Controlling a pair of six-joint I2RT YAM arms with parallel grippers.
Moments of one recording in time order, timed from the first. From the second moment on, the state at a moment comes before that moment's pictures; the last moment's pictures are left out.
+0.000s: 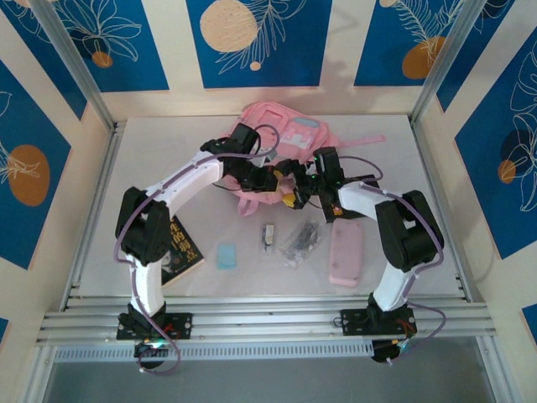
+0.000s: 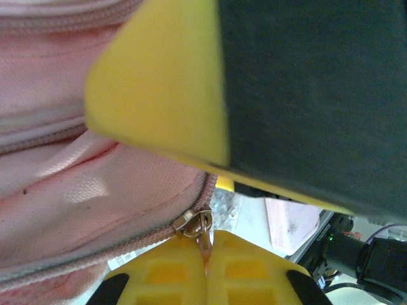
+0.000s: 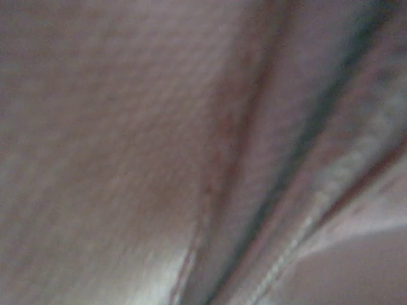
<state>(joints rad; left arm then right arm) -0.59 1.95 1.68 -0.81 0.57 -0.39 0.37 1.77 1.01 0.10 -0.64 1.39</state>
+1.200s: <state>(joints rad) -0.29 1.55 1.18 -0.78 0.22 -0.20 0.34 1.85 1.55 -0.68 -0.94 0.67</state>
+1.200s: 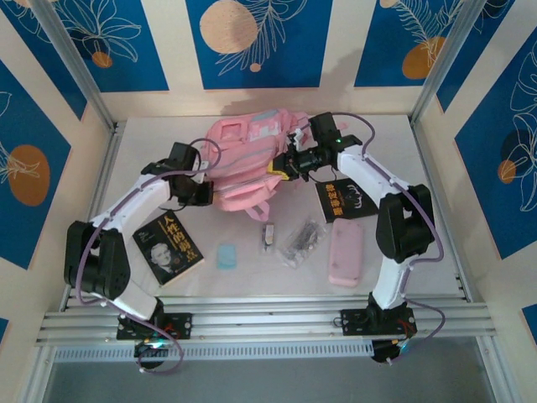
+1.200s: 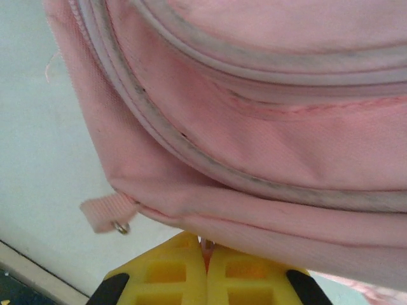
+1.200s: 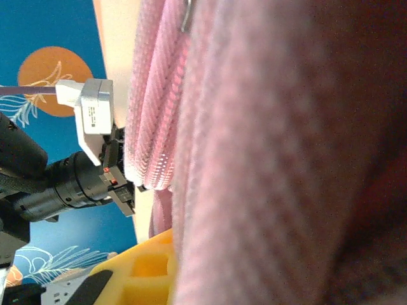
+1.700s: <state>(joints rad) -0.56 1.69 1.27 -0.46 0.43 -0.51 0.14 1.89 1.45 -0.67 -0.72 0.78</state>
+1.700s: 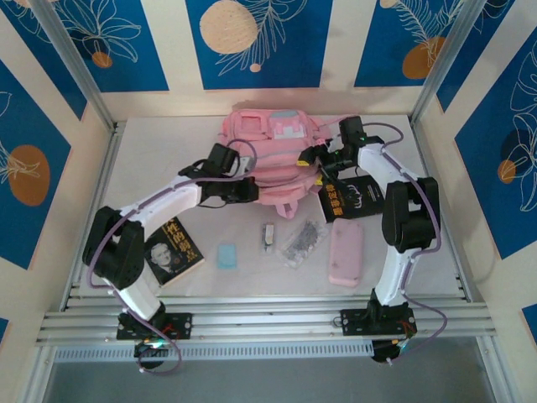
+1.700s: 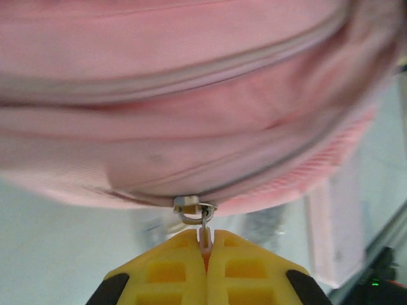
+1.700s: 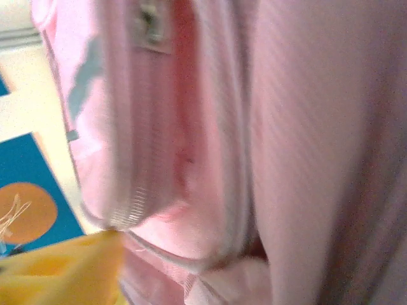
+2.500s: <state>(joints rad) -0.65 1.84 1.50 -0.41 0.52 -0.63 0.33 1.43 0.91 -0.29 -0.42 1.29</state>
